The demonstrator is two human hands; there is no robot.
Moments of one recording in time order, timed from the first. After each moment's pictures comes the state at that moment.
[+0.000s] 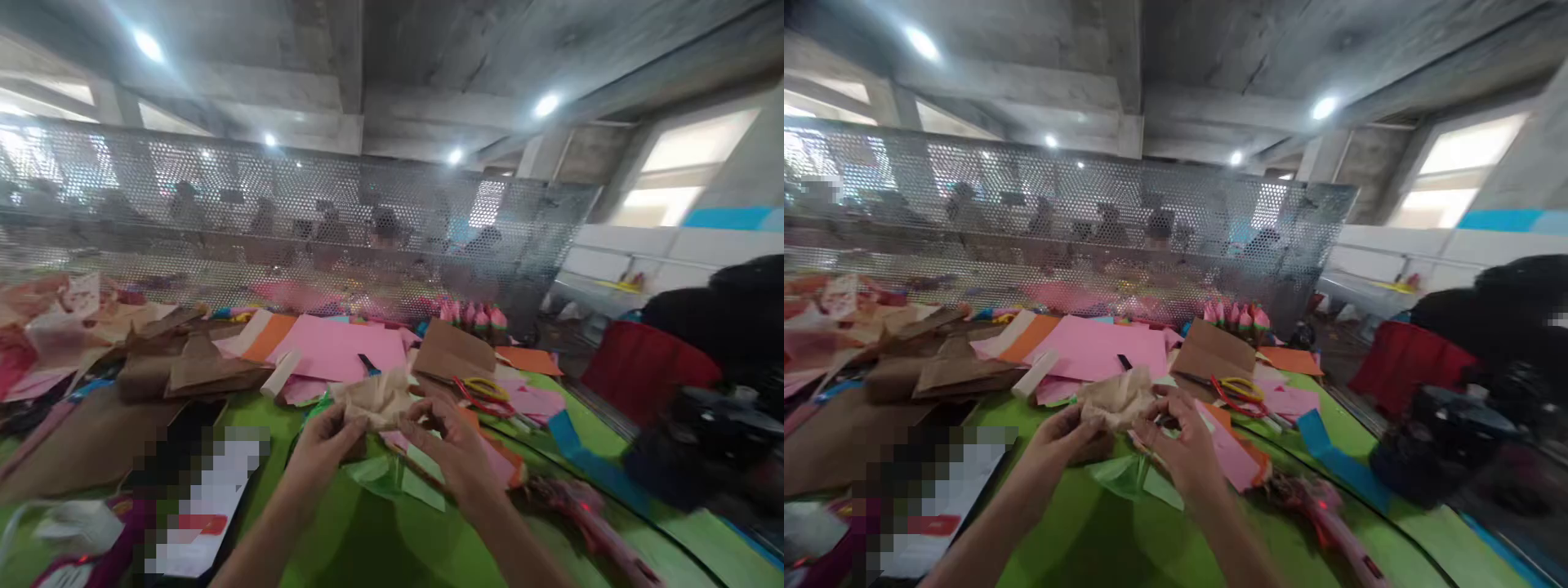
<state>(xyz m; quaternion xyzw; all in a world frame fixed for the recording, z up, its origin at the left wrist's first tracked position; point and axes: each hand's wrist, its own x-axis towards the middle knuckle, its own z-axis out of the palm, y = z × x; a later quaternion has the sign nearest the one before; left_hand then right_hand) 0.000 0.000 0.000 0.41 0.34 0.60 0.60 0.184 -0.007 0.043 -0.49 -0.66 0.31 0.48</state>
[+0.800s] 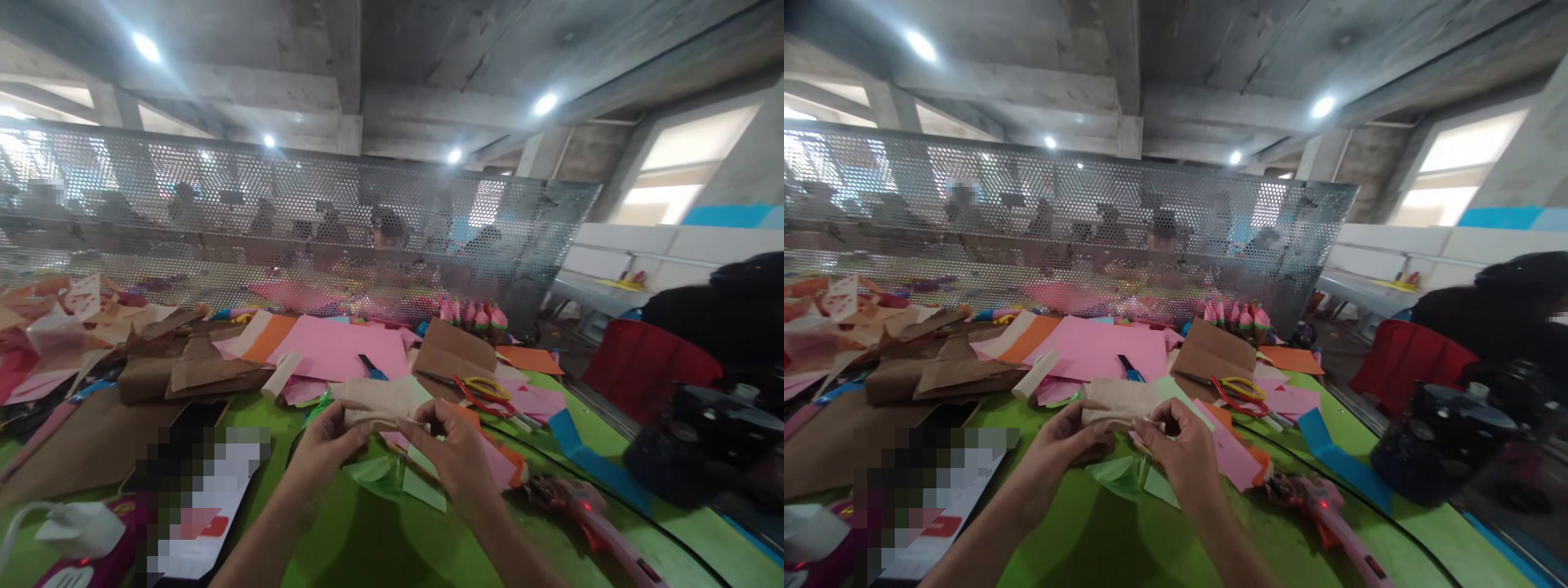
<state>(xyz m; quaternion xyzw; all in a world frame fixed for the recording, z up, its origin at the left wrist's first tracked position) -0.003 0.003 -0.003 0.42 0.31 0.58 0.62 0.183 -0.006 0.038 -0.52 -0.65 0.28 0.48</state>
